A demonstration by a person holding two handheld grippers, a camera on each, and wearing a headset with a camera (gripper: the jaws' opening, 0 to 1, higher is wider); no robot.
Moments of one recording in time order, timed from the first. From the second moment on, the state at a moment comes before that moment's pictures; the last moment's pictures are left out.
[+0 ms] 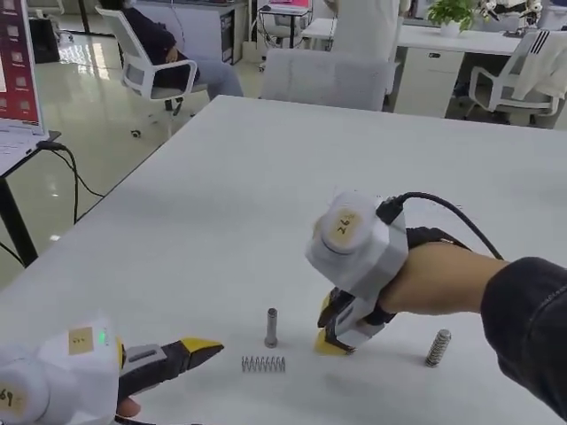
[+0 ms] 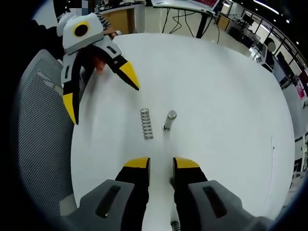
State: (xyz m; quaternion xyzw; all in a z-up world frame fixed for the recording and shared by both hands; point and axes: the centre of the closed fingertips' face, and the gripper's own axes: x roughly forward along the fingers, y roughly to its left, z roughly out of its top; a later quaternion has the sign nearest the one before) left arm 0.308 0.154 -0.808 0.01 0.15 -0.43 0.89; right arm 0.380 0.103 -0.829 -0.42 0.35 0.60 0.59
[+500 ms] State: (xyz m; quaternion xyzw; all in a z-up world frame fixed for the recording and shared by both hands) left arm 0.306 0.157 -0.810 0.01 0.15 -0.42 0.89; right arm 0.364 0.125 -0.841 -0.42 0.35 0.62 0.57
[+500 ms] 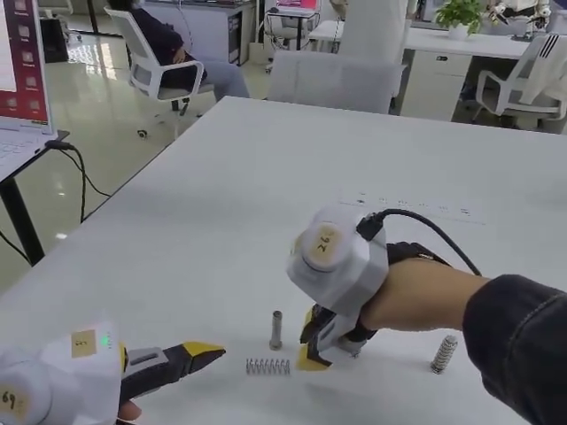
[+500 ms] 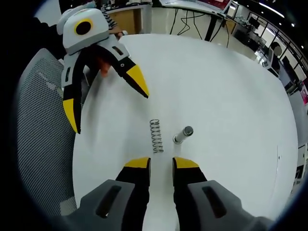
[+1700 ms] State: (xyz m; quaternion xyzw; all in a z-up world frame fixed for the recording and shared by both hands) left arm 0.304 0.166 -0.814 0.01 0.16 -0.41 0.90; right arm 0.356 0.141 -0.866 -0.44 0.35 0.63 0.54
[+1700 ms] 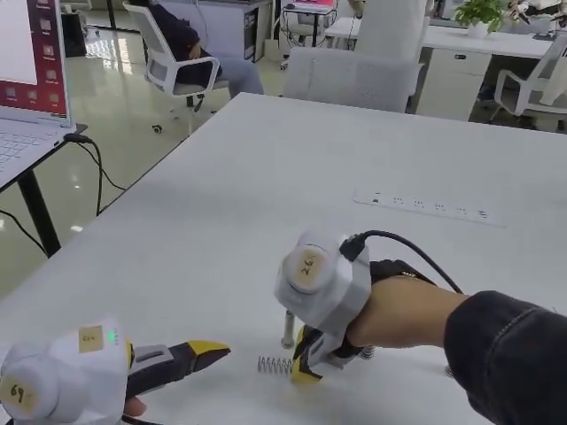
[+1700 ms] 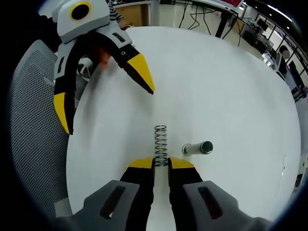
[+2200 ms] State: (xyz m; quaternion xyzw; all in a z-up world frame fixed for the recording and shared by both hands) left arm 0.306 0.151 -0.812 0.01 0.16 -0.43 0.89; right arm 0.343 0.120 -0.850 -0.42 0.36 0.63 0.54
